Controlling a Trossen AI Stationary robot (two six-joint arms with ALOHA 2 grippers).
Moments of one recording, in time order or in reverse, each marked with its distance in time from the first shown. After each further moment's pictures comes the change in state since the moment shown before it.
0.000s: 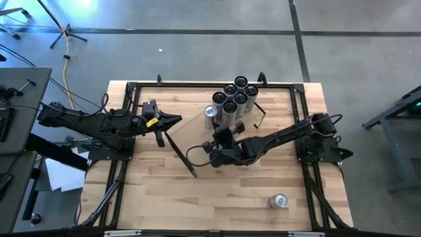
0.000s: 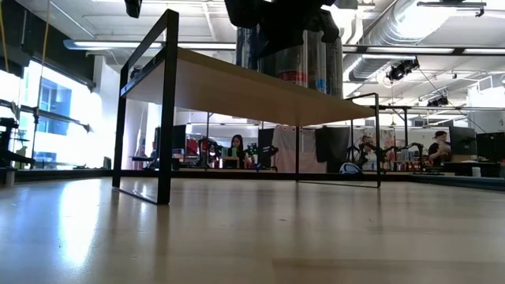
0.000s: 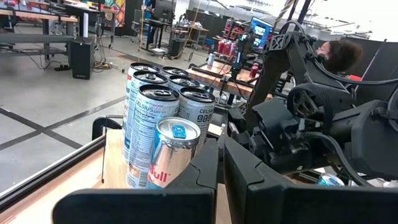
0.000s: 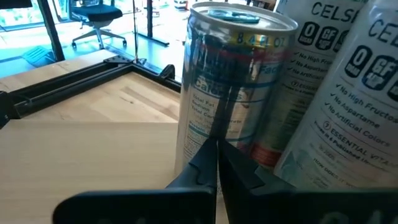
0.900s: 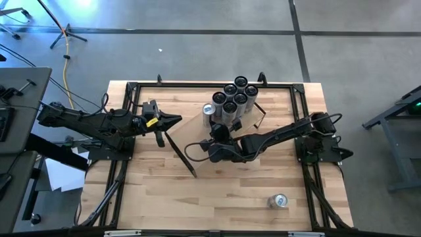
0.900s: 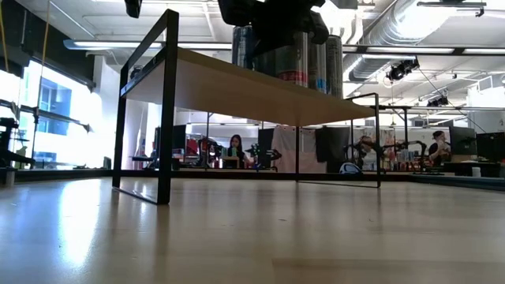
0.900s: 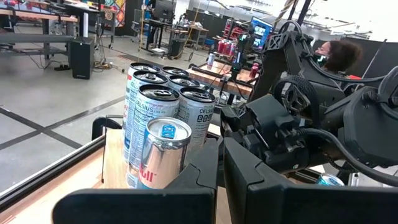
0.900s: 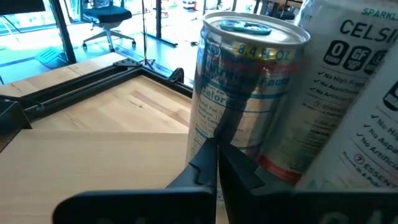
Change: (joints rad) left arm 0.000 0.000 0.000 0.000 0.000 -0.001; right arm -0.033 -0.001 0.000 0.111 -0.050 -0.108
